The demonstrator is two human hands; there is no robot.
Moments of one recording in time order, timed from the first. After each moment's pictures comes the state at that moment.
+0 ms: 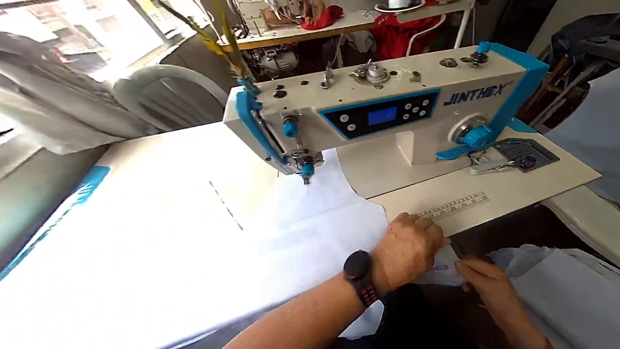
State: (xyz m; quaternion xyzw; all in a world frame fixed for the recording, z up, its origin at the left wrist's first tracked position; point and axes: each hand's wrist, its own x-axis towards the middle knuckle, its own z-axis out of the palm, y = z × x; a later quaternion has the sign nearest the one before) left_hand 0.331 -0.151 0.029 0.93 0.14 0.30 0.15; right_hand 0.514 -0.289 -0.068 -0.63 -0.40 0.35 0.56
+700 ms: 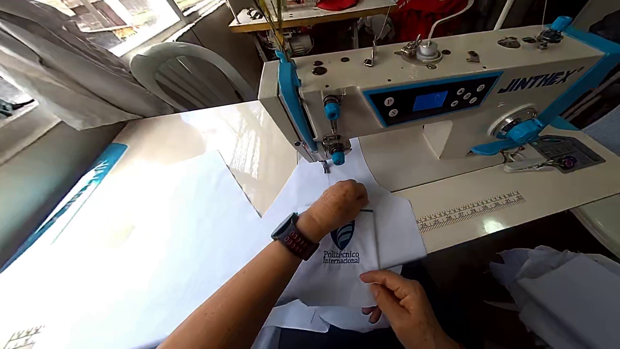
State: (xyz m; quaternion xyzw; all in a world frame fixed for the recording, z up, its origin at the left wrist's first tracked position) left_hand 0.213 -0.060 0.073 0.87 0.40 0.03 0.28; right_hand 0.332 -0.252 -0.006 -0.48 -0.51 0.49 0.52
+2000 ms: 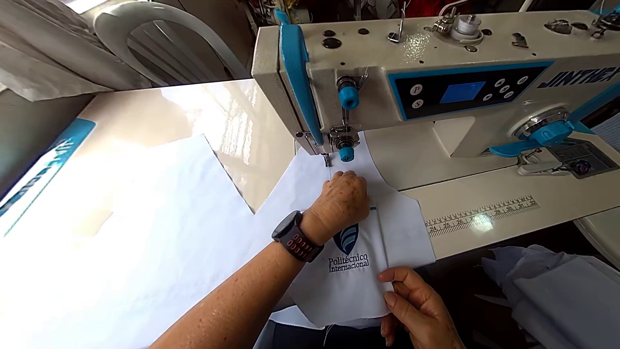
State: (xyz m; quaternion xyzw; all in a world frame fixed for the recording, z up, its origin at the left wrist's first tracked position) left_hand 0.217 -0.057 0.072 0.85 0.46 -0.01 0.23; right_hand 0.341 -0.257 0.006 -0.43 -0.33 0.64 0.54
